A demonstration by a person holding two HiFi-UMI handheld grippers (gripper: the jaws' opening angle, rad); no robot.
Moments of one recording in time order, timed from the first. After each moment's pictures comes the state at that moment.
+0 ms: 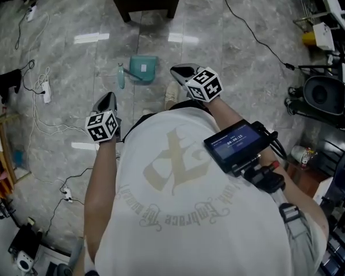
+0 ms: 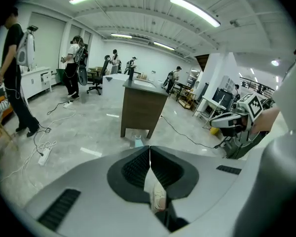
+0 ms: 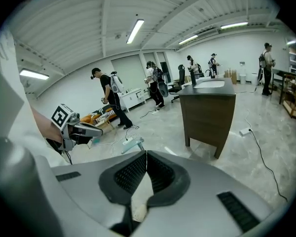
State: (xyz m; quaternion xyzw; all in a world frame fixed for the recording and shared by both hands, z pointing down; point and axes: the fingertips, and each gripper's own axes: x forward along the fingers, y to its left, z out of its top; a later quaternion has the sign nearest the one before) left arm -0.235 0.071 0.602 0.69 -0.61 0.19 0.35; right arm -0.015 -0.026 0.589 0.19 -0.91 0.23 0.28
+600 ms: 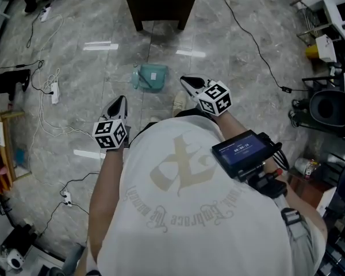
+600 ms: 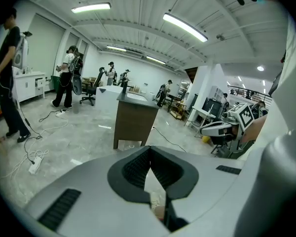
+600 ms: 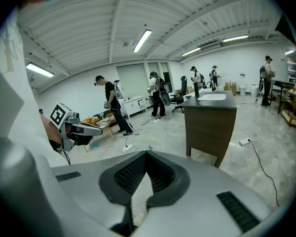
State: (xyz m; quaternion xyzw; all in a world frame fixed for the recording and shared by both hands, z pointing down) left arm -0.221 0.063 0.558 0.73 -0.60 0.14 0.31; right arm -0.020 -0.025 0.562 0.20 -0.93 0.20 0.24
